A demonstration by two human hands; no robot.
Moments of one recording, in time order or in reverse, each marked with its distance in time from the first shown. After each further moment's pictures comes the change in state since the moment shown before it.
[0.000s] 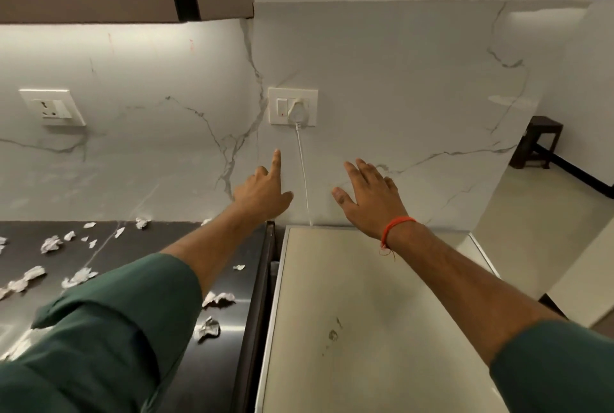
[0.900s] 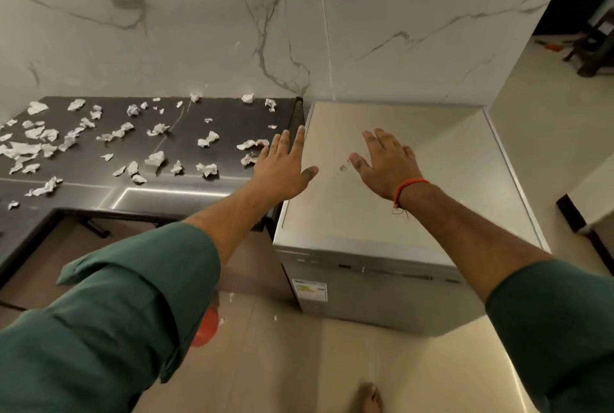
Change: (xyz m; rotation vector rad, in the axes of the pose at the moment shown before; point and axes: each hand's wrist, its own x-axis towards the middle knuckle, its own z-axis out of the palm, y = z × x) left_hand -0.314 0.028 0.075 0.056 -0.142 -0.010; right_hand -0.265 0.001 0.053 0.059 -0.185 0.007
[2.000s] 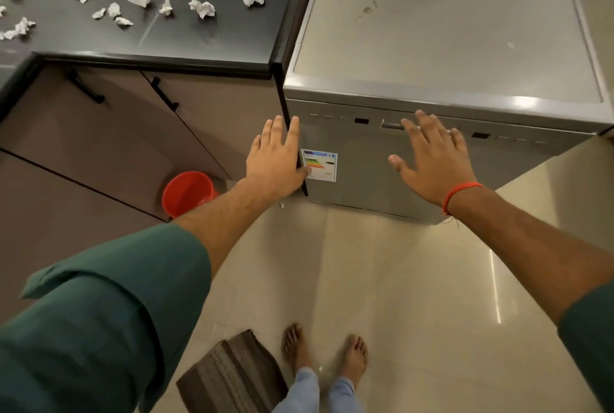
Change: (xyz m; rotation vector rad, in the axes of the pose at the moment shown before) left_hand -0.226 -0.016 0.187 -0.005 -0.140 -0.100; right_hand -0.229 0.062 0.164 -0.189 -0.070 -0.064
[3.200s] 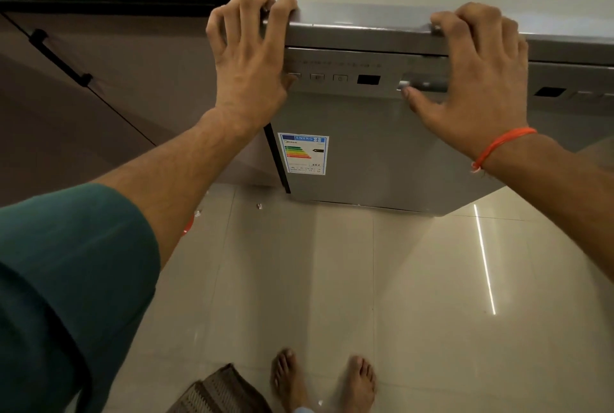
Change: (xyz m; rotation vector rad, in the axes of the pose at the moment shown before) left_hand 0.151 -0.021 0.057 0.077 0.759 0.232; right_hand 0.085 0.015 0.061 -0.026 0.496 -0.038
